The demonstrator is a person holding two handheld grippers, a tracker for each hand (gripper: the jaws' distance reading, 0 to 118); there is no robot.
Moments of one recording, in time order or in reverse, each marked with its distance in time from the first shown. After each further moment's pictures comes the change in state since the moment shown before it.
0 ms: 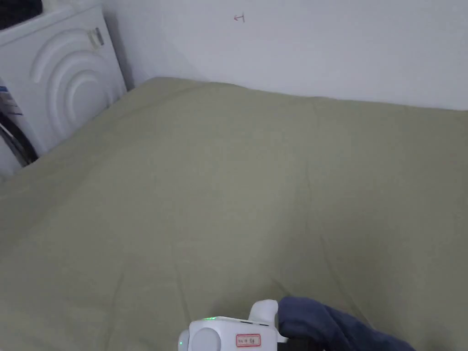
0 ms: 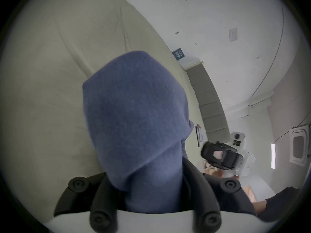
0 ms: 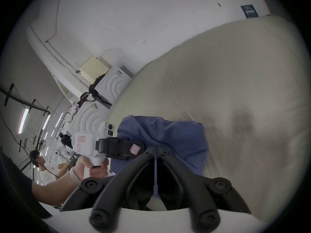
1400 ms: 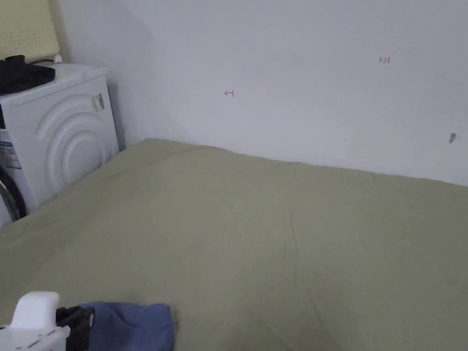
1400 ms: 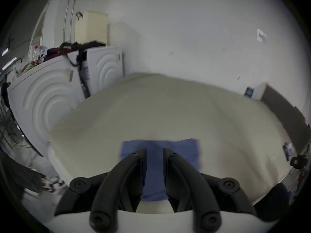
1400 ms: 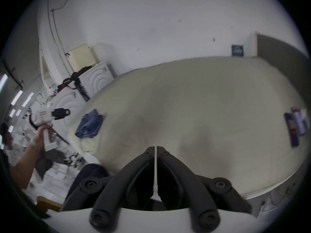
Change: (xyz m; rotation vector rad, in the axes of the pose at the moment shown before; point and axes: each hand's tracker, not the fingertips) left arm -0.007 -0.014 0.299 0.638 0.858 -0.344; right arm -0.094 -0.053 0.088 0.109 -0.412 0.243
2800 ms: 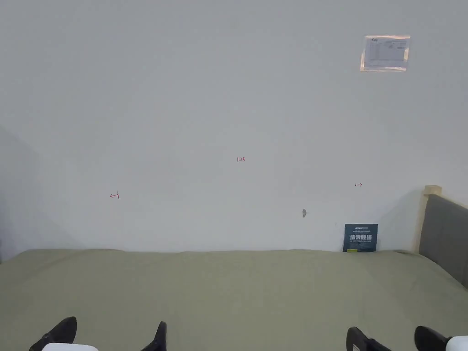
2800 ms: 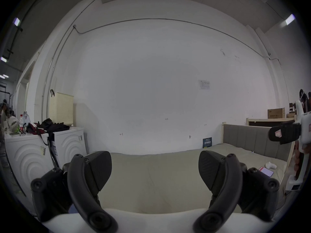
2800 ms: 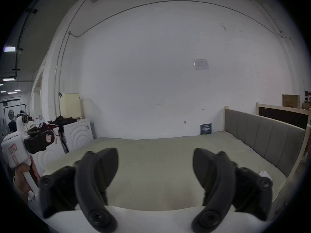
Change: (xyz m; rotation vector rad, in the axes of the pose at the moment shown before) left arm 0.302 0.062 0.170 0.614 -0.213 -0.189; right arm 0.020 0.132 0.154 0.605 -0.204 0.087
